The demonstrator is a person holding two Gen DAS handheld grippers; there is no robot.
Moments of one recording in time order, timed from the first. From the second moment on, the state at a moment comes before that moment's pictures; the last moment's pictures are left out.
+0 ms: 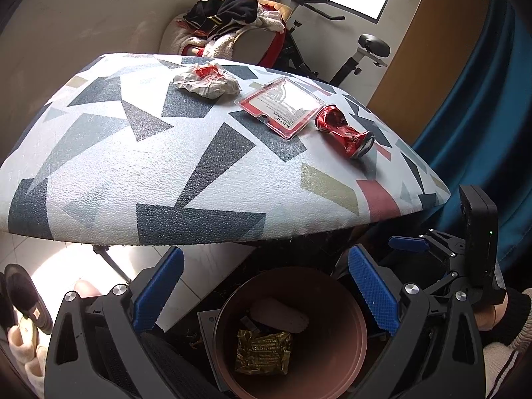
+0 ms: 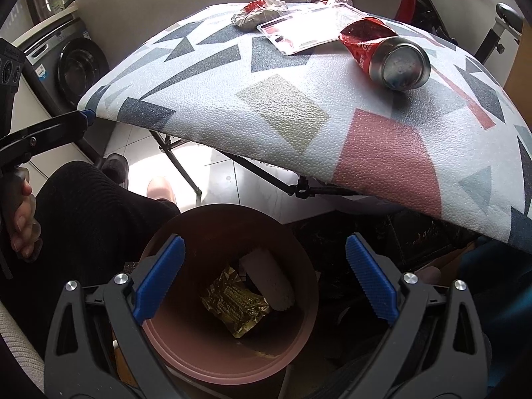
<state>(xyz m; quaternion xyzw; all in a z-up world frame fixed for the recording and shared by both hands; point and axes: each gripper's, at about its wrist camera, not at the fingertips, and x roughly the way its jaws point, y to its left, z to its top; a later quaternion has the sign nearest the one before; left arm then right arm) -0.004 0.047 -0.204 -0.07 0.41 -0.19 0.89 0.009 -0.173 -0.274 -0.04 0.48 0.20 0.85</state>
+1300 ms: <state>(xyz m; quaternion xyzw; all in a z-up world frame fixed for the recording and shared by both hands) 0.007 0.066 -0.203 -0.15 0.40 -0.18 0.89 0.198 -0.280 -0.234 0.24 0.43 -0.04 0.87</state>
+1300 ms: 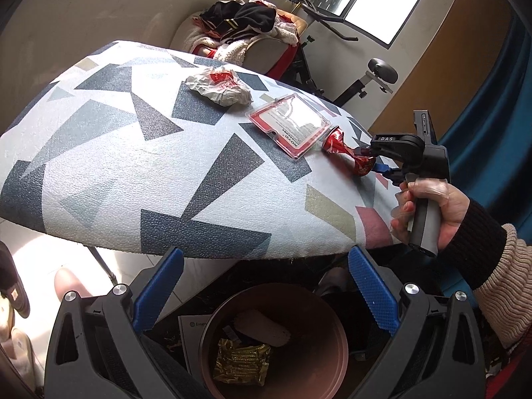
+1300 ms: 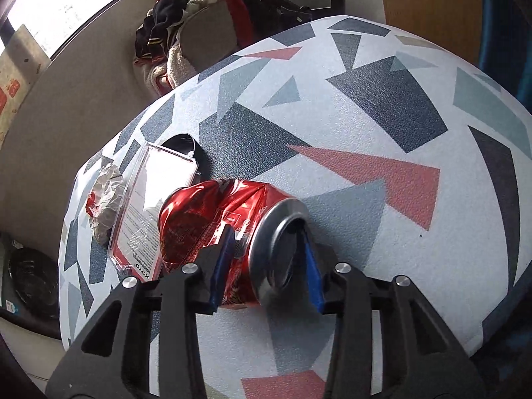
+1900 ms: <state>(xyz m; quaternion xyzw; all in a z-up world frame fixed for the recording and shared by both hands) 0.085 0.097 -0.180 -0.26 0.38 -0.18 0.87 0.183 -0.292 -0.204 0.16 0.34 0.01 0.93</state>
